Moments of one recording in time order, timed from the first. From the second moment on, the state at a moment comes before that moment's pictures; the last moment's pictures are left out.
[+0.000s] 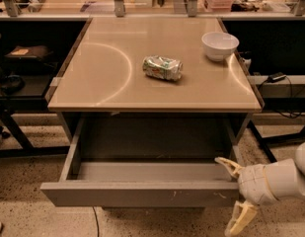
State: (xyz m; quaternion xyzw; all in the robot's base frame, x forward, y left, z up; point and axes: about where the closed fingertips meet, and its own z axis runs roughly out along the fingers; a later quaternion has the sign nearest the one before) arm 0.384 -0.193 0.639 -0.65 0.67 0.20 0.30
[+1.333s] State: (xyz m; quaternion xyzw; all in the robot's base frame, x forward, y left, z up) arm 0.355 -0.194 0.634 -0.65 0.67 0.21 0.29
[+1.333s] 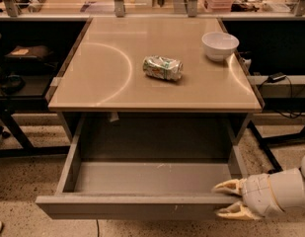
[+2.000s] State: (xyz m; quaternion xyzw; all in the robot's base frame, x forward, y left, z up) arm 0.347 -0.197 0.634 -0.64 0.67 0.22 0.29
